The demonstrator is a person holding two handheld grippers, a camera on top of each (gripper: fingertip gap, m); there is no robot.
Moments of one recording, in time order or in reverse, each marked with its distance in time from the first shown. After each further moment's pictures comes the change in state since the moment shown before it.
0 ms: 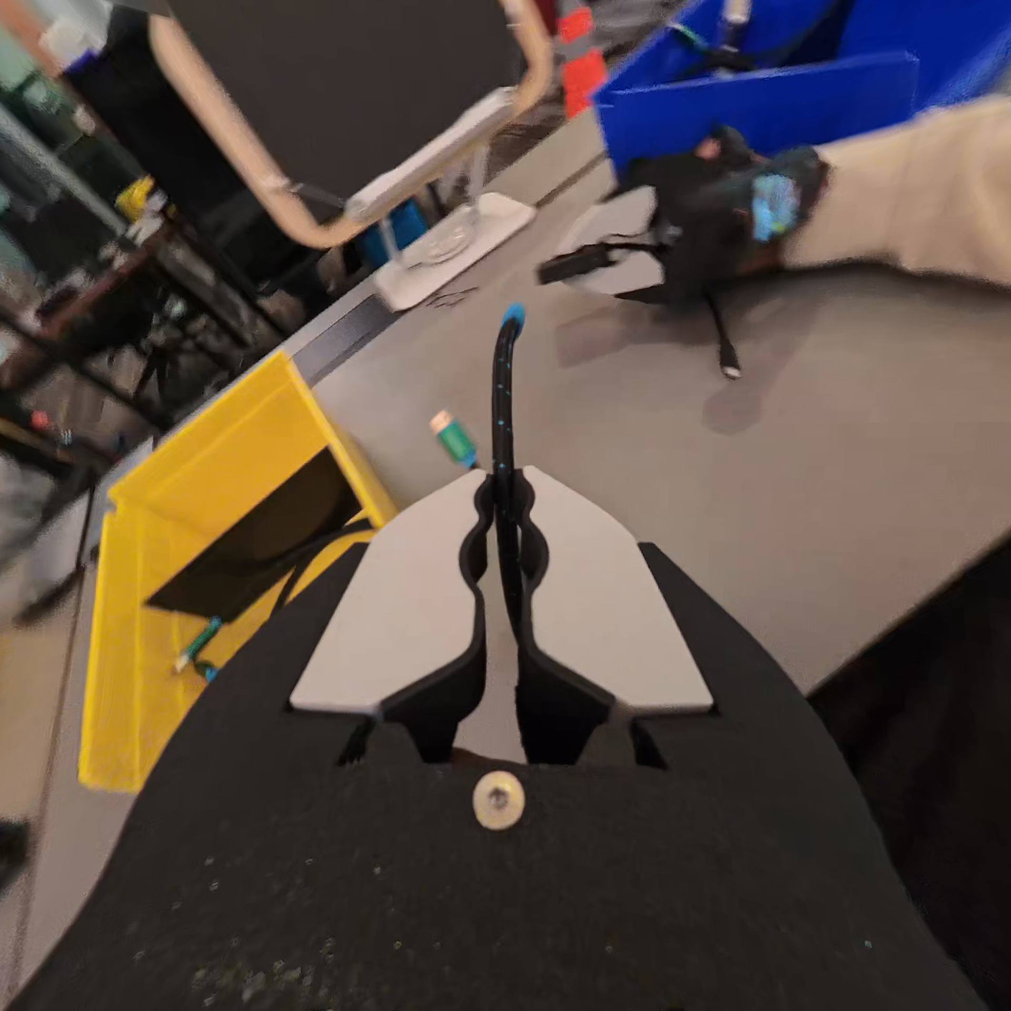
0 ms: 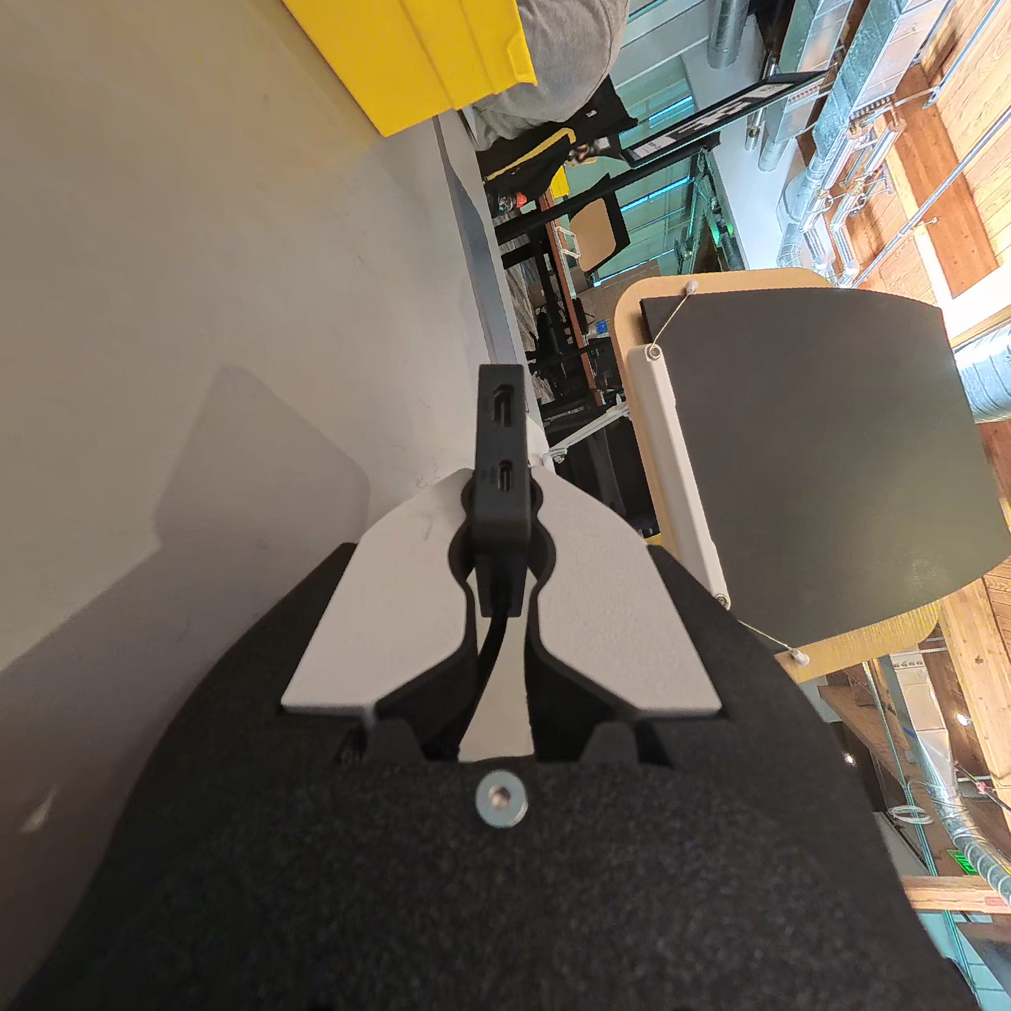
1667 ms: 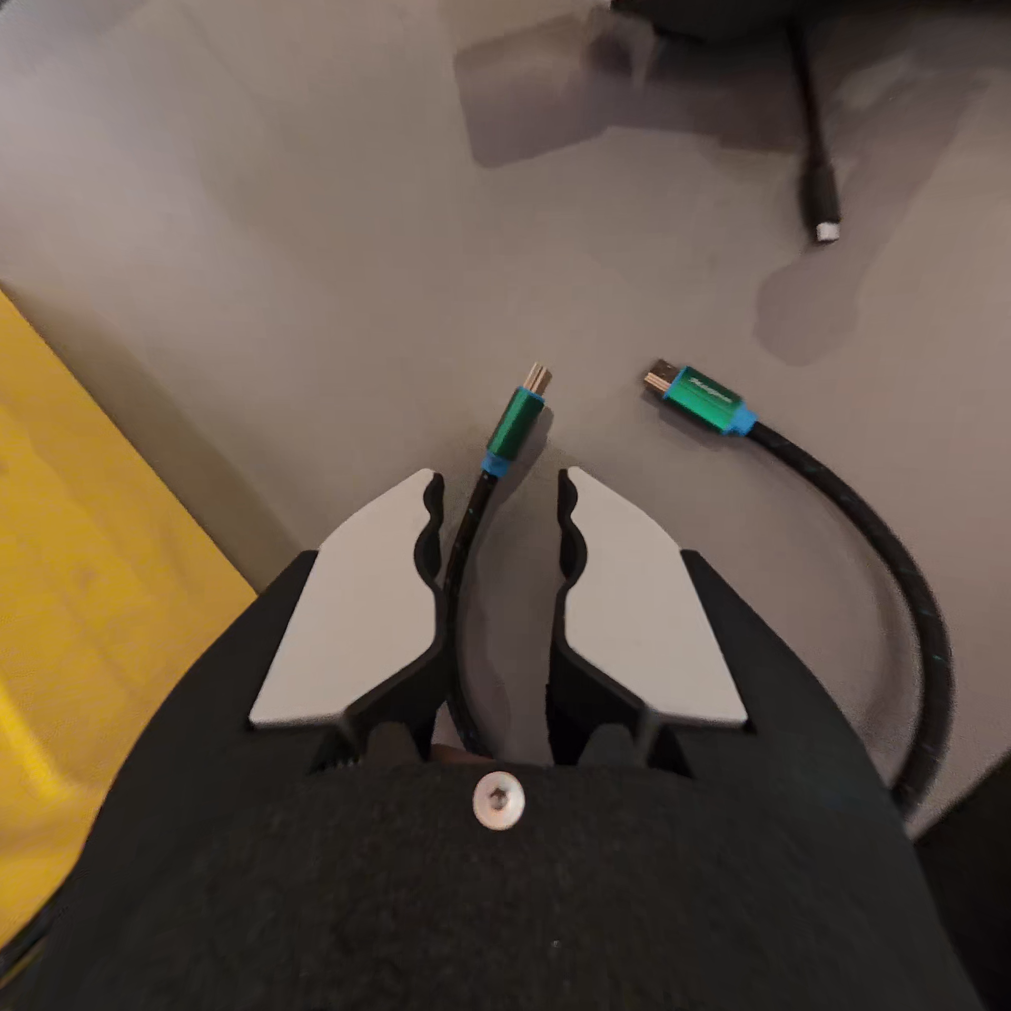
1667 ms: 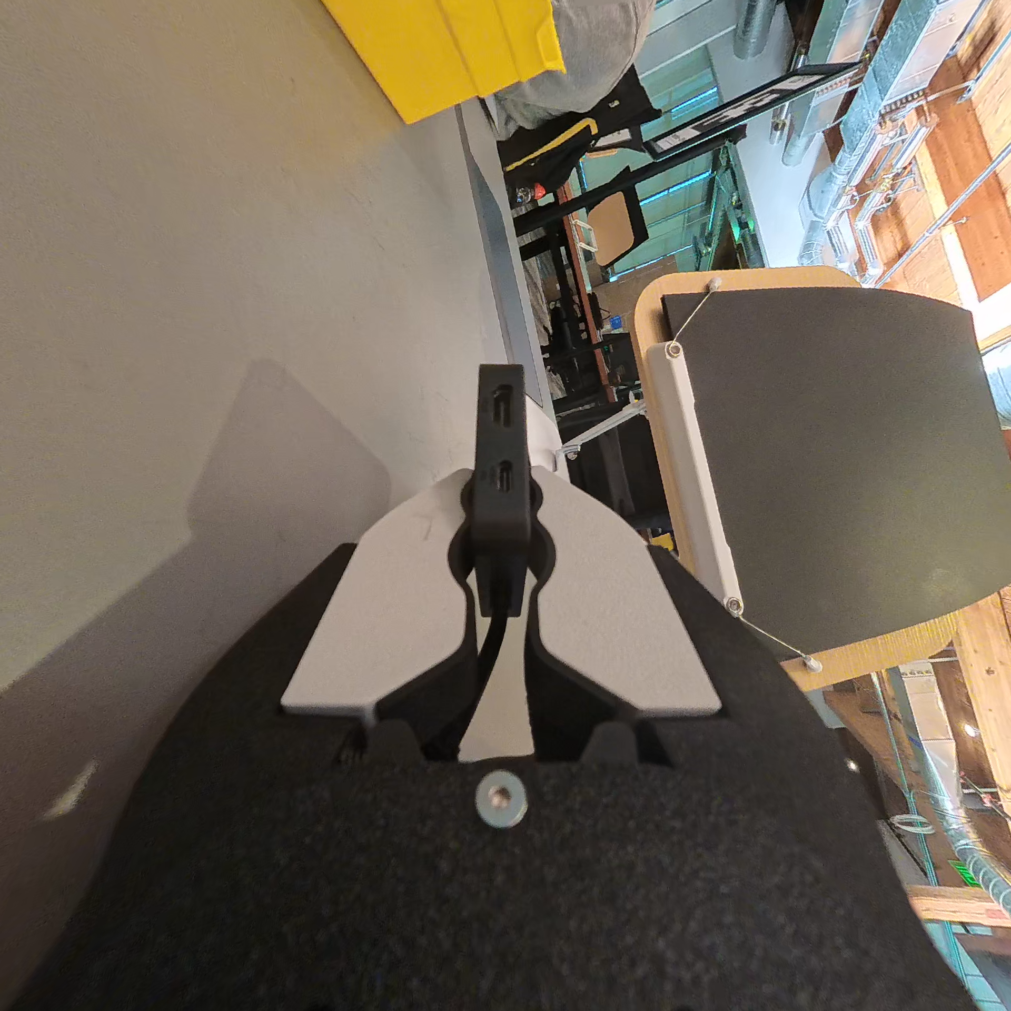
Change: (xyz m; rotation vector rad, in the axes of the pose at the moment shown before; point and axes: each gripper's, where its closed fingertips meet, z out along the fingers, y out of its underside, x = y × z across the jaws) left arm 0.025 0.081 0.133 -0.410 0.296 -0.160; right arm -0.007 0.002 0.001 -0.013 -0.032 -0.014
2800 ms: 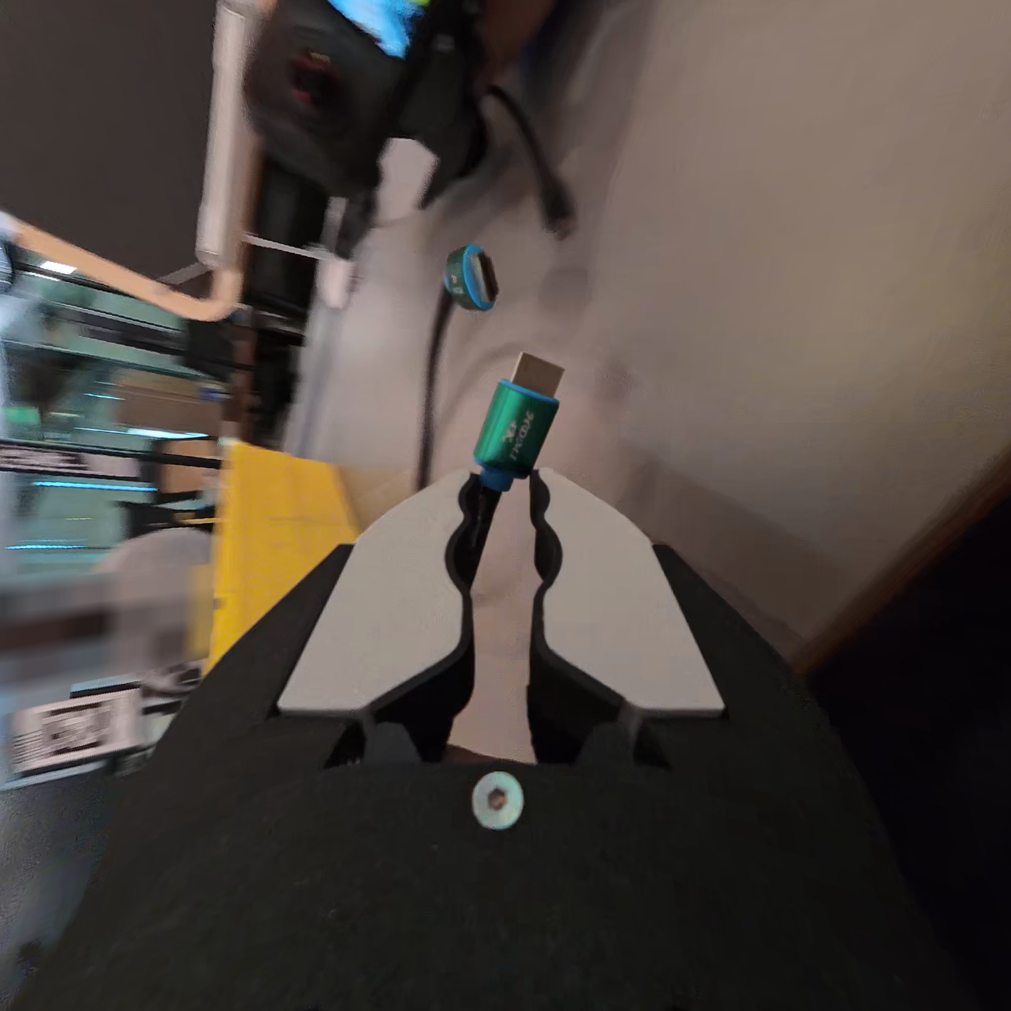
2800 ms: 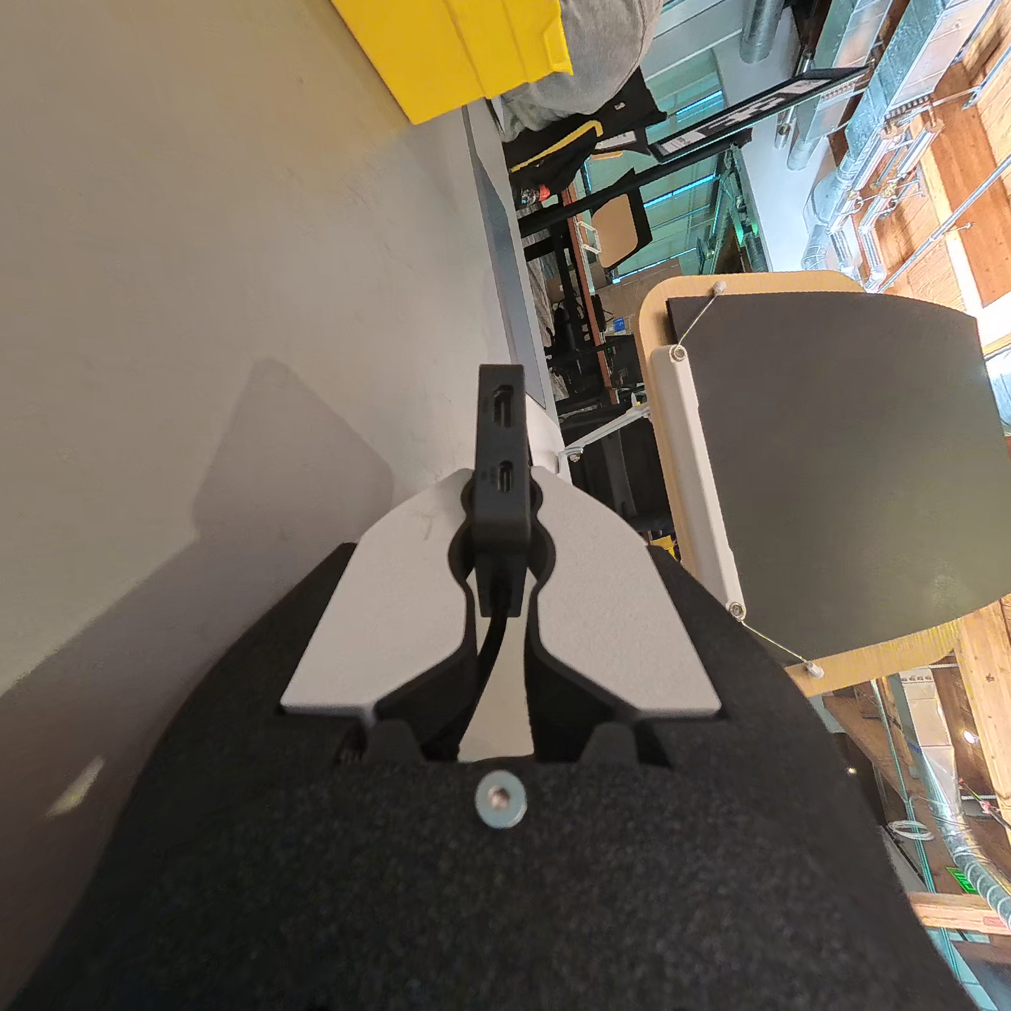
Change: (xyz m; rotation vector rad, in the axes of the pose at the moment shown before) left arm 0.121 -0.001 -0.031 0.078 -0.520 0.594; right arm -0.002 -0.001 0.001 0.001 -0.007 -0.009
